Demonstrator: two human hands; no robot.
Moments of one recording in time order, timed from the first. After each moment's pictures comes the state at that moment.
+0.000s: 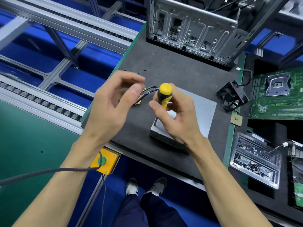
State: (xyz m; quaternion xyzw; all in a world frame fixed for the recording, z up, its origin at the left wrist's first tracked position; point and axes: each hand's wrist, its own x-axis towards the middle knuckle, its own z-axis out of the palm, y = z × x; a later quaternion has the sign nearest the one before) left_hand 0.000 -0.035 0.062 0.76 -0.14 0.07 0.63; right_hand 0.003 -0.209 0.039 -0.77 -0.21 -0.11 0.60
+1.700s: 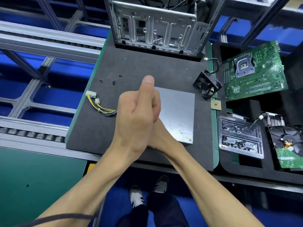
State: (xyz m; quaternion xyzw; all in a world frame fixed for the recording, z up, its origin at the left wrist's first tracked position) left_hand -0.014 -0.113 0.103 0.72 -0.10 -0.01 0.69; right_hand -0.014 -0.192 0.024 -0.81 -0.07 0.07 0.58
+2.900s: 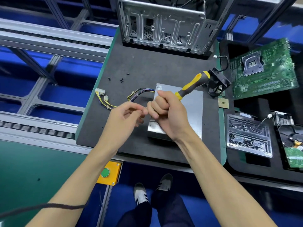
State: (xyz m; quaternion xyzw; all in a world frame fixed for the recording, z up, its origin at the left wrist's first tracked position) left_hand 0.009 -0.047 0.019 0.76 0.01 -0.15 0.63; right_hand 0.009 -0.198 0.016 -0.46 0.06 0.07 0.88
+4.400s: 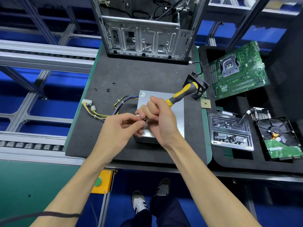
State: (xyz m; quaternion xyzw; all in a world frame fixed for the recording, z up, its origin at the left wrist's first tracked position) left_hand -0.002 -0.066 0.029 0.75 -0.06 -0.18 0.64; right_hand -0.010 -0.208 0.029 -0.45 0.12 0.00 0.89
